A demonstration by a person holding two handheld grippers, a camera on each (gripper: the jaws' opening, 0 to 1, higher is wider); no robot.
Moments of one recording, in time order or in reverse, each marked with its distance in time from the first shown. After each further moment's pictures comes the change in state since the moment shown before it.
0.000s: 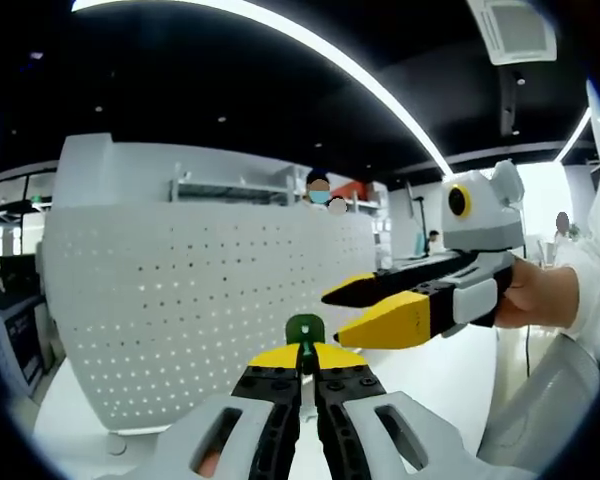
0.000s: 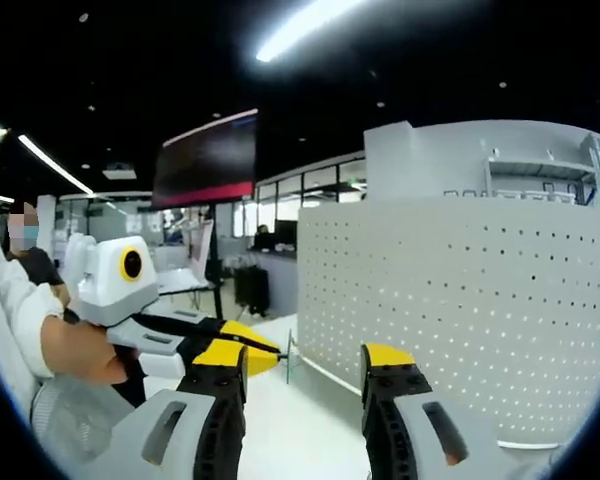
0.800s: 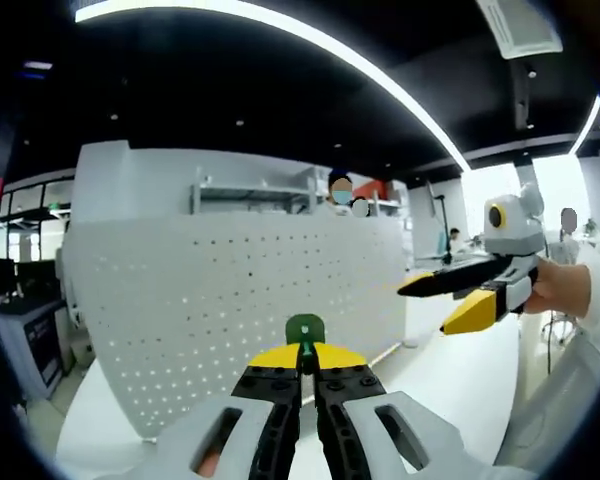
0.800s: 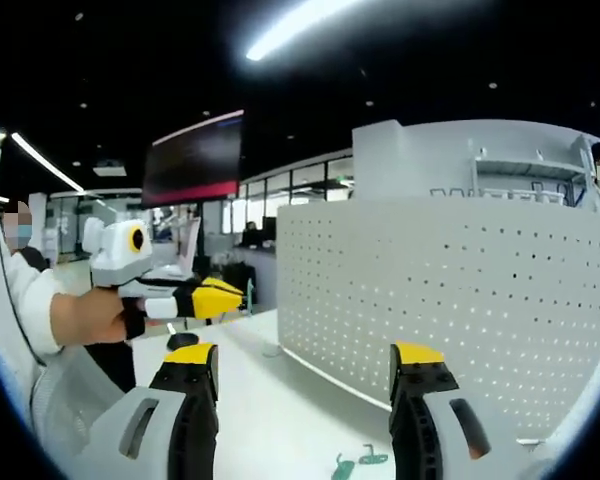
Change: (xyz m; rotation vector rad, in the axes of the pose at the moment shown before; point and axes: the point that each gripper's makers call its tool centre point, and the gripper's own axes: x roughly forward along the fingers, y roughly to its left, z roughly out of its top) left arm -0.011 0.051 0.017 0.021 -0.005 0.108; right arm -0.038 -0.037 -0.004 -0.001 0.021 -0.061
